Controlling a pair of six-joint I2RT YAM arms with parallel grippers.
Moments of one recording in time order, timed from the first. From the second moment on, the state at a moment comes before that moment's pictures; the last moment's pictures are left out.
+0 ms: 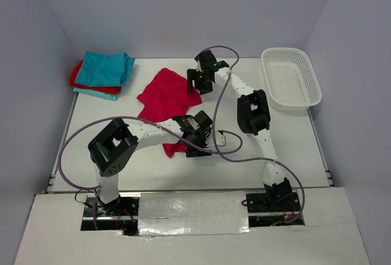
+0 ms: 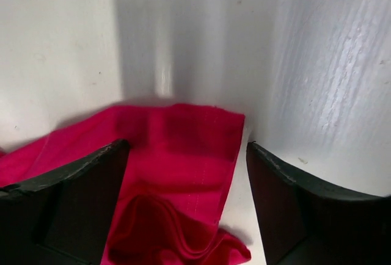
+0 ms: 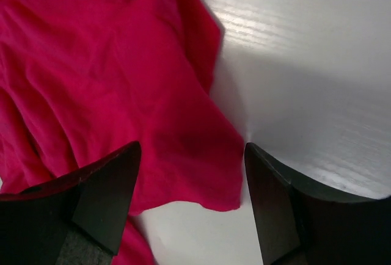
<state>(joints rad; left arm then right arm) -0.90 1.87 1.23 -0.50 0.04 0.62 0.41 2.51 2.24 -0.70 -0.24 0.33</state>
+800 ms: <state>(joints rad) -0.04 1.33 1.51 -0.84 0.24 0.65 0.08 1.62 1.53 -0.72 -0.30 0.35</state>
